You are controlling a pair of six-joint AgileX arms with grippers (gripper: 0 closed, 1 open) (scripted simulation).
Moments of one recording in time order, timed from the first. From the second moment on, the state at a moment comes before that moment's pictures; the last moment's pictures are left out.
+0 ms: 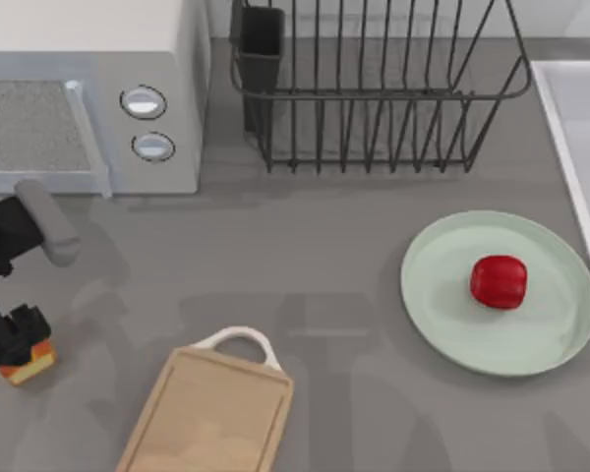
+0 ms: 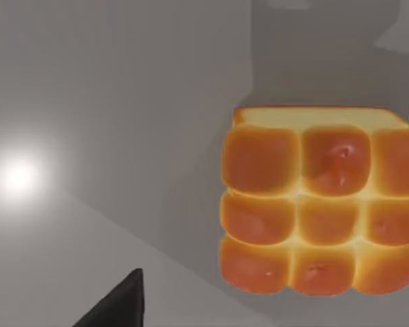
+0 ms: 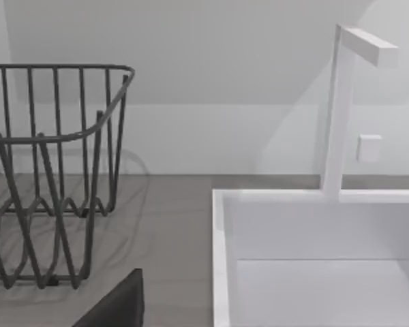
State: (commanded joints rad) left arm -0.05 1.66 1.04 -0.96 0.00 0.90; right arm 0.00 0.00 0.00 0.00 0.00 0.00
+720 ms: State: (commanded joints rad) left arm -0.05 1.80 0.89 -0.67 0.00 0.91; right arm 0.00 0.00 0.00 0.00 0.00 0.00
